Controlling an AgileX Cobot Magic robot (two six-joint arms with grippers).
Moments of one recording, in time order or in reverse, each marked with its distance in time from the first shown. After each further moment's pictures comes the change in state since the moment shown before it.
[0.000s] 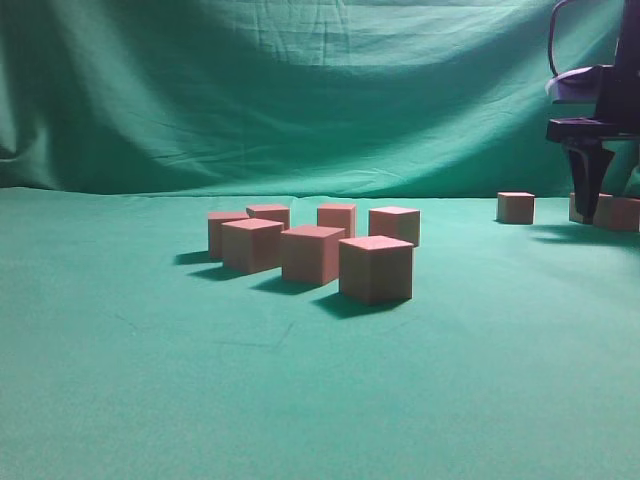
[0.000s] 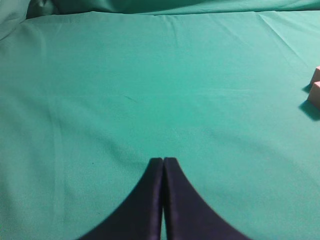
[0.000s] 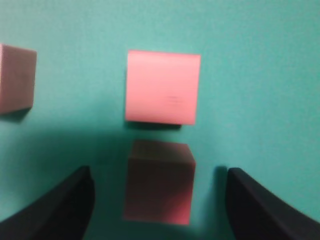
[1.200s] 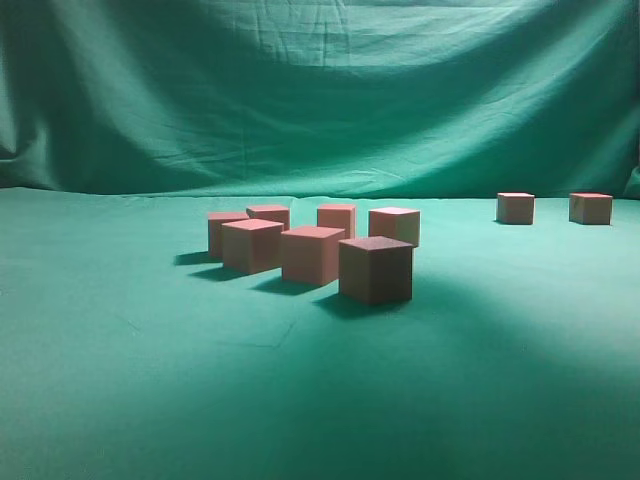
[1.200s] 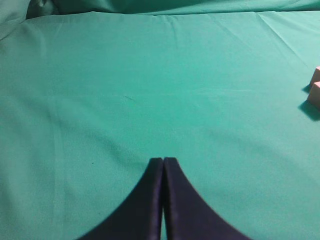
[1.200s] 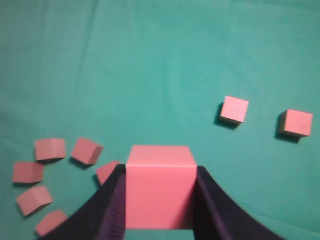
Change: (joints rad) left arm 0.000 0.000 0.000 0.000 0.000 0.000; right arm 0.195 -0.487 -0.008 0.195 0.156 0.025
